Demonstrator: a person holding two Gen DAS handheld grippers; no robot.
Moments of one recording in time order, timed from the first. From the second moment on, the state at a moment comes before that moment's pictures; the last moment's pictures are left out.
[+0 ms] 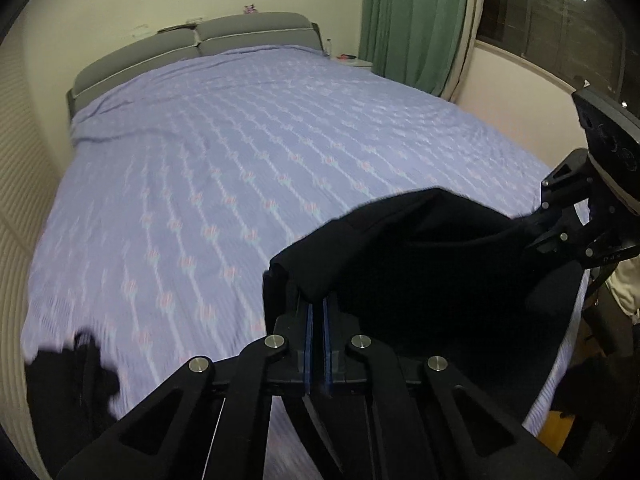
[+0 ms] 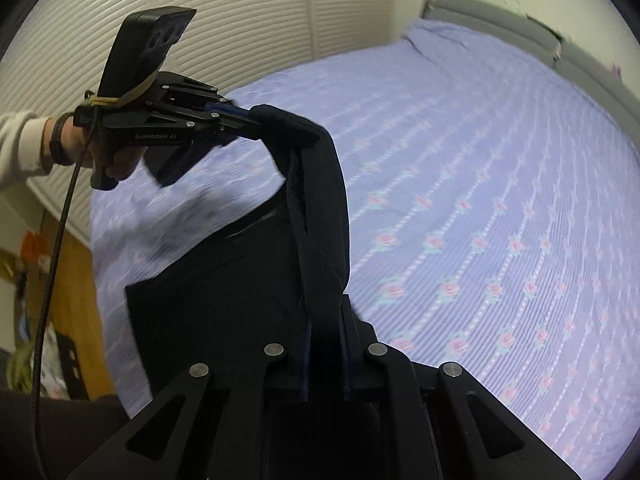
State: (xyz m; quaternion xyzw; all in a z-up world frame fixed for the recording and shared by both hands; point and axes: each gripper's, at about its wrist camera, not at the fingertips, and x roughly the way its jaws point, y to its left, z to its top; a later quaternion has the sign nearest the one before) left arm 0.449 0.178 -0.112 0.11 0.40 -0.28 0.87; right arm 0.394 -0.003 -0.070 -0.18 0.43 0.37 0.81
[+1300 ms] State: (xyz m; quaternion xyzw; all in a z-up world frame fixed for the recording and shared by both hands) left arm 0.234 0.235 -0.225 0.03 0.50 -0.17 0.85; right arm 0.205 0.087 -0.225 -0.35 0.43 0.42 0.72
